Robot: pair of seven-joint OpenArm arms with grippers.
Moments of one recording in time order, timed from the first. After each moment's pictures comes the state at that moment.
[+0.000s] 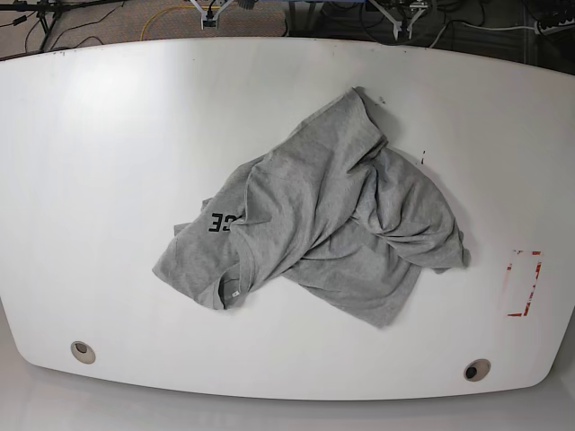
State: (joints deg) left arm 3.1 -4.1 2.5 1.1 -7.4 -2.0 -1.4; right arm -5.9 1.4 1.6 1.0 4.2 -2.7 1.3
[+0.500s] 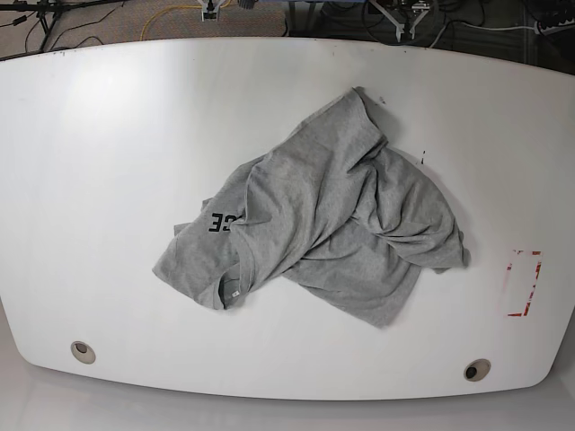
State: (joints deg) left arm 3.1 -4.5 2.2 1.6 -6.7 -2.4 -2.5; right arm -6.9 1.3 1.8 -0.1 4.0 -2.7 2.2
